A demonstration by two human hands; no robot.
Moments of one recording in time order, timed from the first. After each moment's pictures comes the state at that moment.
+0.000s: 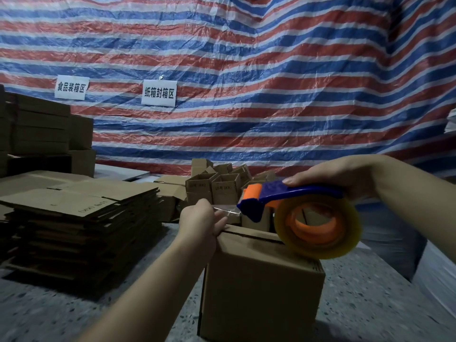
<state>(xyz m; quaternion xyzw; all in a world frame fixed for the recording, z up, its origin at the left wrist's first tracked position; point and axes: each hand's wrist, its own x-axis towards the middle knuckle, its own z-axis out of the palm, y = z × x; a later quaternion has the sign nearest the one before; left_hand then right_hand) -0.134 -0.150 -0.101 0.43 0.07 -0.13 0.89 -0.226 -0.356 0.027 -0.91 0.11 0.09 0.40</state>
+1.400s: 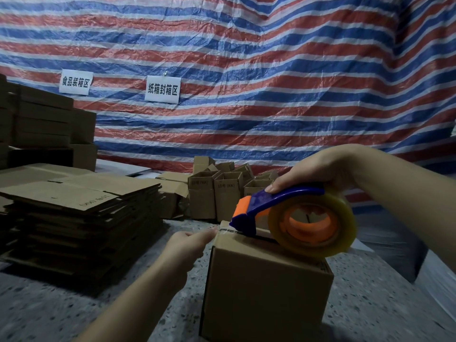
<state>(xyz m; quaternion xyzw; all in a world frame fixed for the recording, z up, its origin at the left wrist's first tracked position) -0.111 -0.112 -0.169 0.72 -0.07 -0.10 0.68 -0.203 -0.304 0.035 -0.94 0.18 0.17 0.25</state>
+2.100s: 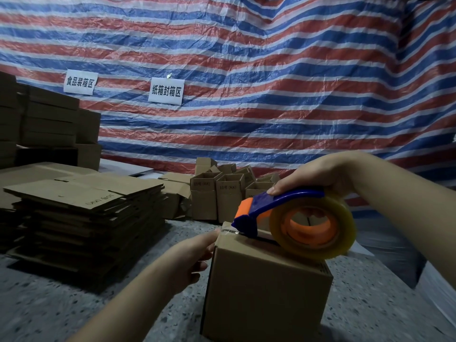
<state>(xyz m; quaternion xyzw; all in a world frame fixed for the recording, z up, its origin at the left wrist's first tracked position) -0.119 -0.105 -0.168 0.68 -0.10 -0.27 0.68 -0.206 -0.304 0.036 -0.93 0.18 0.17 0.26</state>
